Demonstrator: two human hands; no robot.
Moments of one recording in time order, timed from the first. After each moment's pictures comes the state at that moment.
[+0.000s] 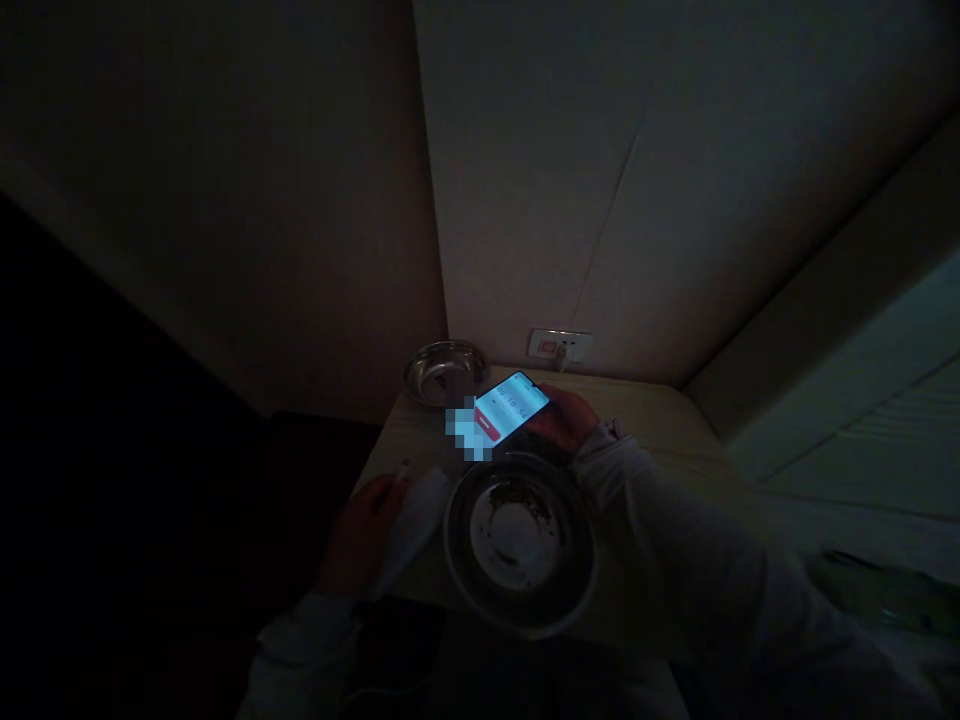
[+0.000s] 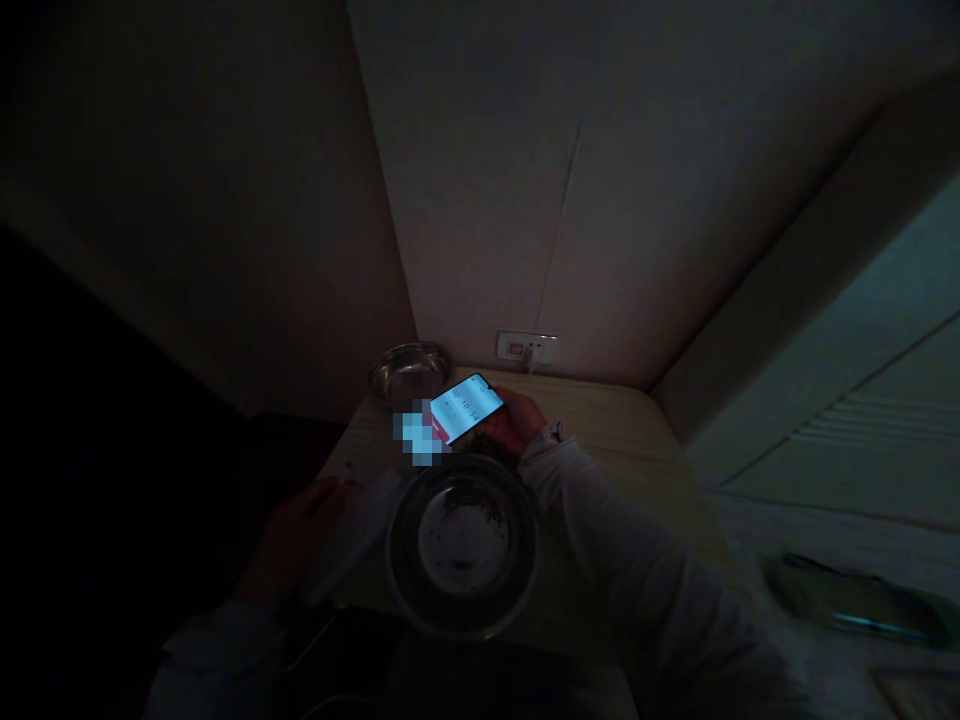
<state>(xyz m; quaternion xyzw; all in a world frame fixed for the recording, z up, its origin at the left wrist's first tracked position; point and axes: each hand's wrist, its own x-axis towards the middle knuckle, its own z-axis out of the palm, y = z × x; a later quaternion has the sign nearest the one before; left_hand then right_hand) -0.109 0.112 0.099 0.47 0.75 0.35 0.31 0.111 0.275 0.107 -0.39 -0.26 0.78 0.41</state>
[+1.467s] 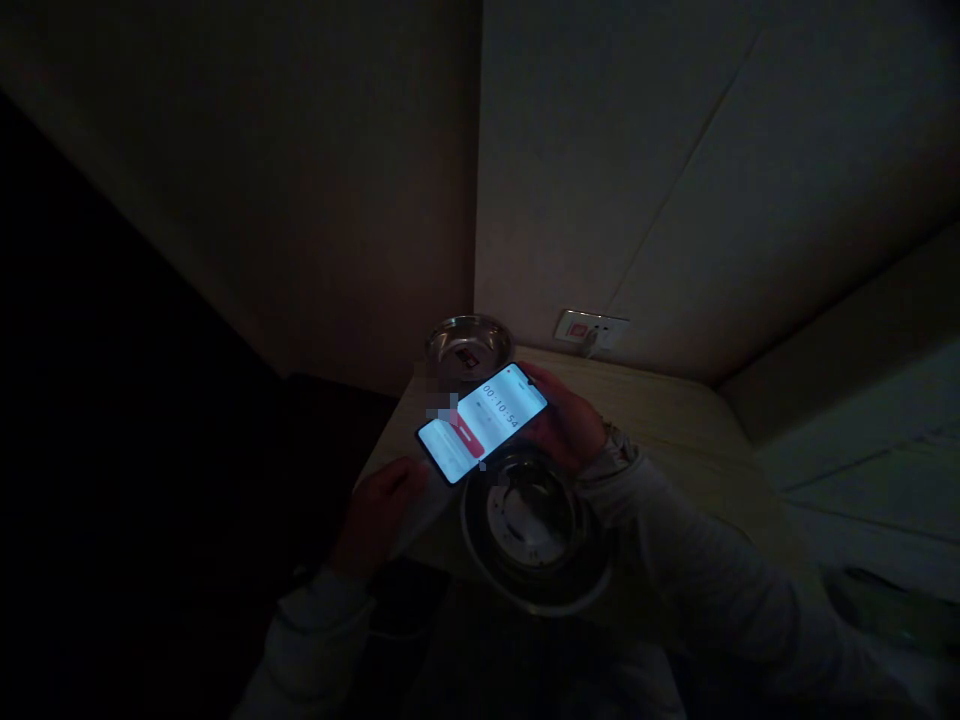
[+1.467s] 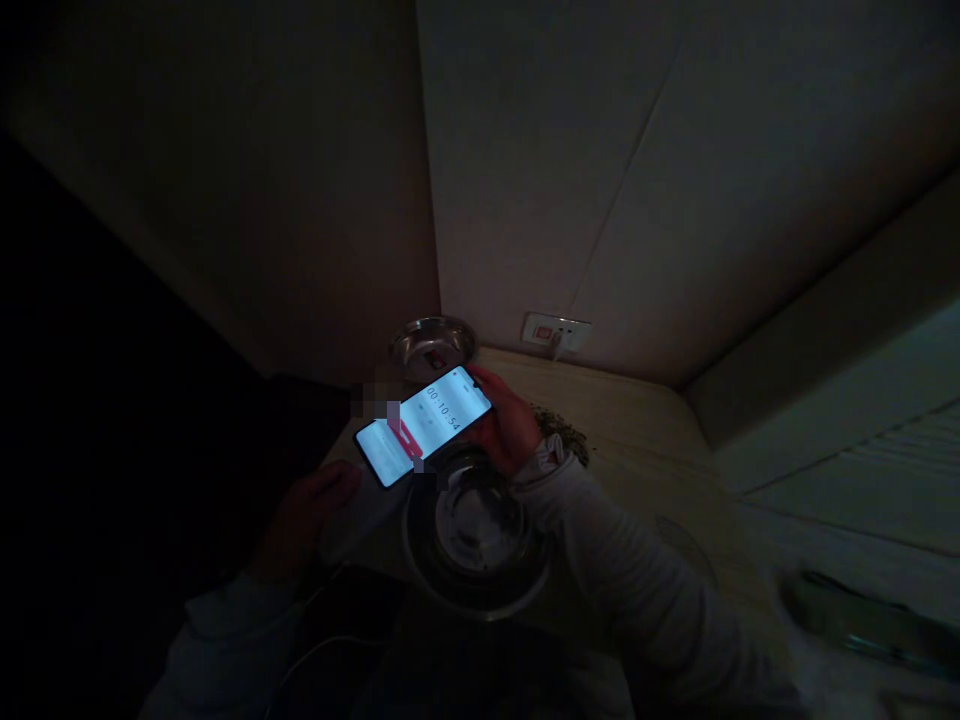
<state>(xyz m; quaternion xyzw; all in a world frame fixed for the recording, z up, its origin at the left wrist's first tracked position) -0.098 0.094 0.108 0.40 0.69 0.44 0.42 0.077 0.225 0.127 -0.32 -0.31 0.80 0.40</state>
